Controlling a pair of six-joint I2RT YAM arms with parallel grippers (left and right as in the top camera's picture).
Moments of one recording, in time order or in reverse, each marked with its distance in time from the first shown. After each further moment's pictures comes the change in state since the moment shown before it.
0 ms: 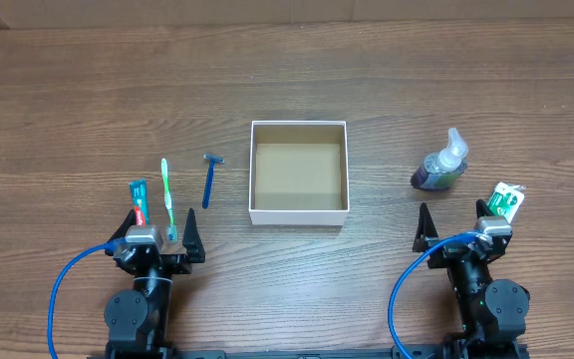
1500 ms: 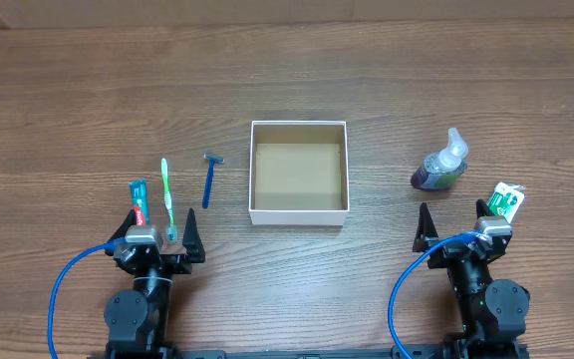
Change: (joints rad) left arm 0.000 0.000 0.000 0.000 0.000 0.000; right arm 0.000 0.000 0.000 0.000 0.000 0.000
